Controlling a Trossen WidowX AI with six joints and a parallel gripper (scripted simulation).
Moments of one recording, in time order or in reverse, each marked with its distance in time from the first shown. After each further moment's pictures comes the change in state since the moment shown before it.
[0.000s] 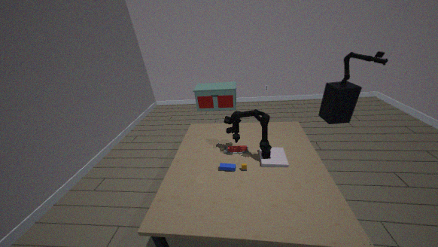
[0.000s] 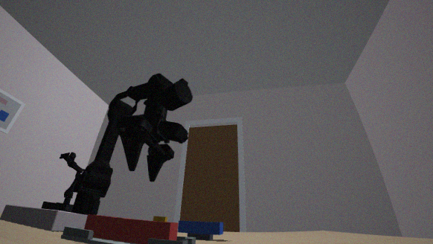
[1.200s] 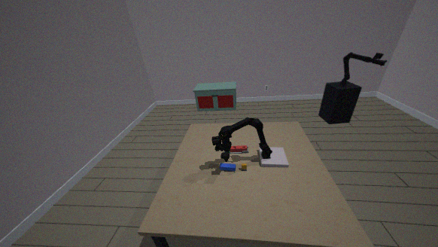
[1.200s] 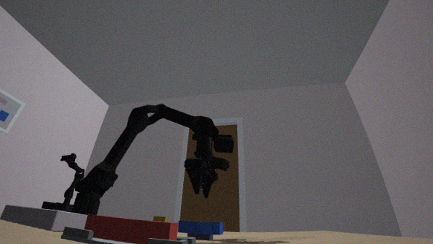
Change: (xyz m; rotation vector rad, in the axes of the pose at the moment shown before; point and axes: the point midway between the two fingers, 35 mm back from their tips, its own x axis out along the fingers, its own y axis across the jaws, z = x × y) arm 0.000 0.236 0.084 0.125 0.000 0.029
